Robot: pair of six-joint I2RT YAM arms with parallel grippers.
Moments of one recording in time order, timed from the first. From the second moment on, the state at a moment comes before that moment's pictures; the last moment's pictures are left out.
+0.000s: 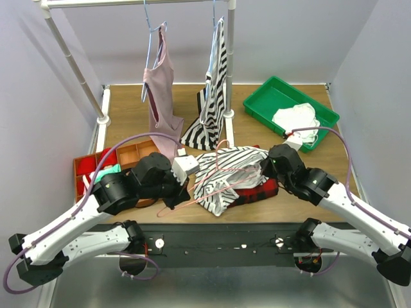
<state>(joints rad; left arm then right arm) -0.96 0.78 1.02 -0.95 0.19 -0.16 0.78 0.92 0.81 -0.59 0.50 0.80</state>
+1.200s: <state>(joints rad) -1.06 1.18 0.89 -0.14 -0.07 -0.23 0.78 0.75 0.83 -0.50 0.42 0.64</state>
